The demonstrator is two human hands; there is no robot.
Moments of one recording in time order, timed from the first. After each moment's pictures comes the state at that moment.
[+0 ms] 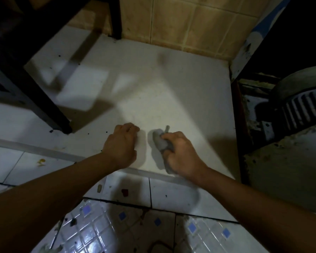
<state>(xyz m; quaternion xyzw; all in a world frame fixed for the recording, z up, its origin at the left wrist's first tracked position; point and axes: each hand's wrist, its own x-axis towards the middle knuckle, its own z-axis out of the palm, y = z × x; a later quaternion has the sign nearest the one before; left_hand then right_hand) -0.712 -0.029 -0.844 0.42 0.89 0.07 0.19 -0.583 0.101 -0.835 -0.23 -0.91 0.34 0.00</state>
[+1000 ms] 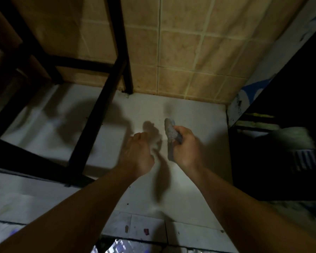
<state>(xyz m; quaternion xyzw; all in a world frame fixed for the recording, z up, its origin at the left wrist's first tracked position) -0.793 0.035 -0.642 0.32 0.91 0.13 0.22 -0.709 0.143 -0.646 -0.37 -0.81 0.43 0.11</state>
